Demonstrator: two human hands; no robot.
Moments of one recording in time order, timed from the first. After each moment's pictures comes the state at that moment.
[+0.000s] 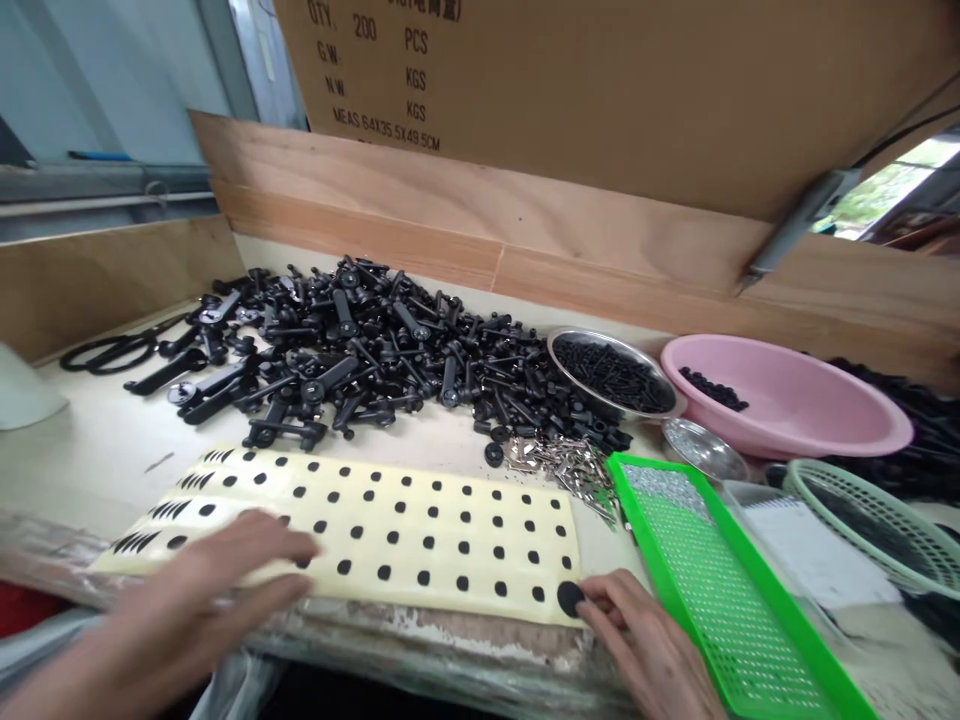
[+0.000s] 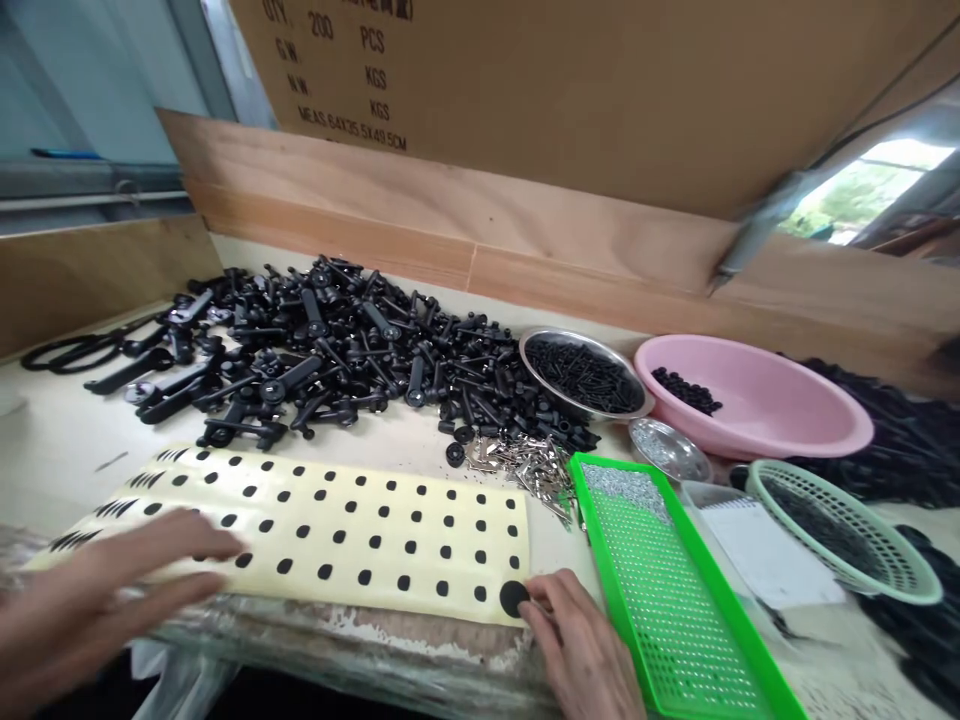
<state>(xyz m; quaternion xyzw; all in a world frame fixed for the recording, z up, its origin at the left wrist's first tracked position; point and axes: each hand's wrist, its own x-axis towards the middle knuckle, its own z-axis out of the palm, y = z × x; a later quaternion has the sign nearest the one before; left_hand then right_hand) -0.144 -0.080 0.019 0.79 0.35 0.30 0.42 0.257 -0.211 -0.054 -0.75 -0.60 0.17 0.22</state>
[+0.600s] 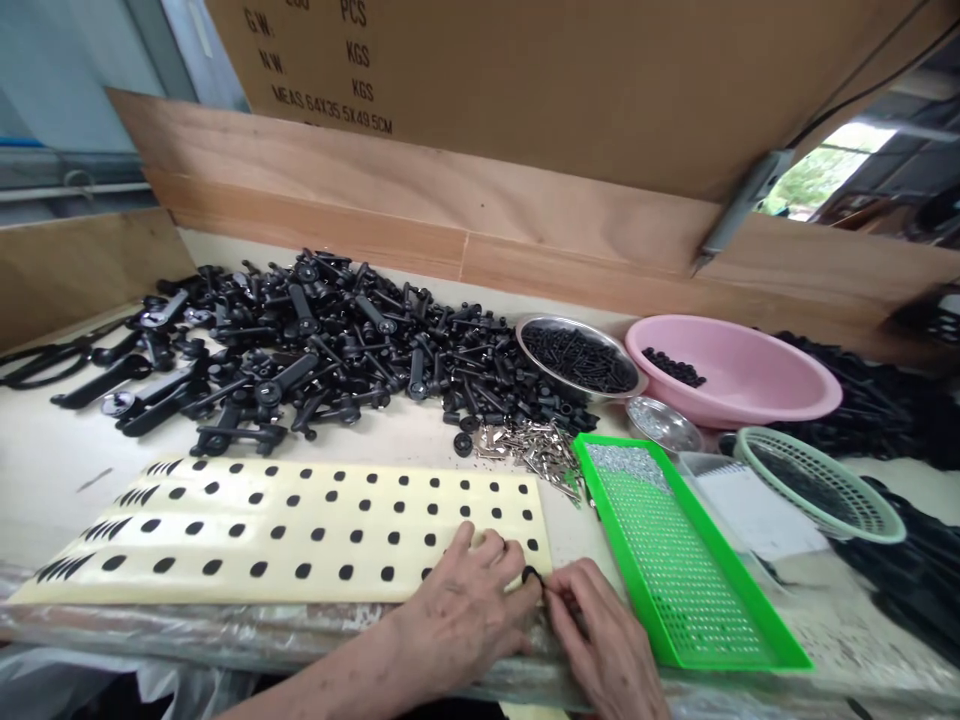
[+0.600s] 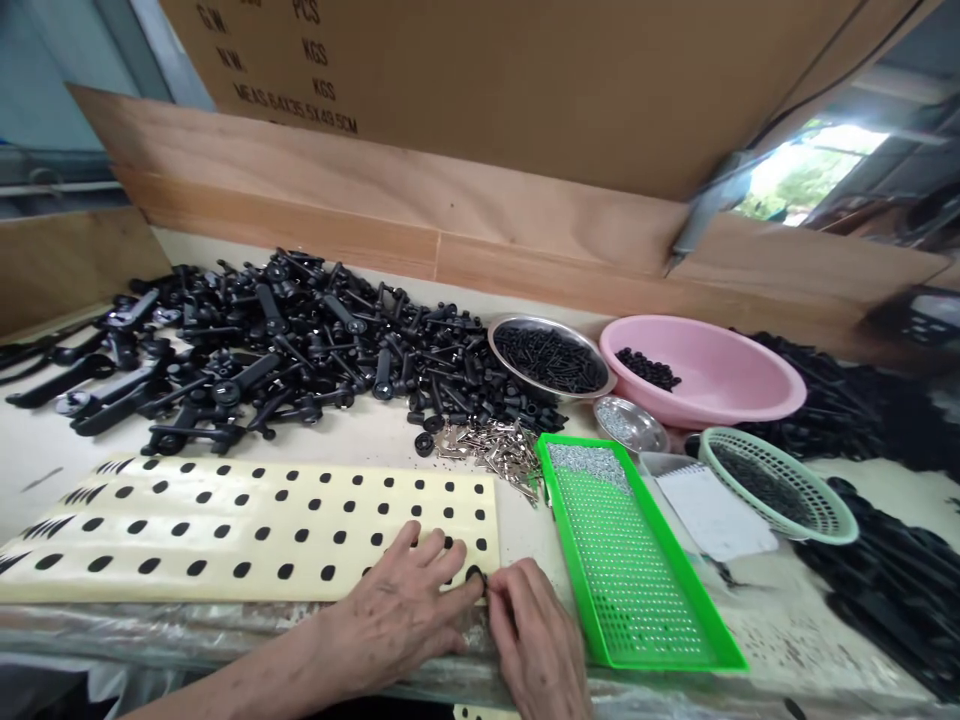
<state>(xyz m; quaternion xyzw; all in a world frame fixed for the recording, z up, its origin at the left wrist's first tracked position) 0.063 -0.115 -0.032 0.98 0.13 0.10 0.06 0.240 -0.220 -0.063 -0.71 -0.64 0.10 0.28</state>
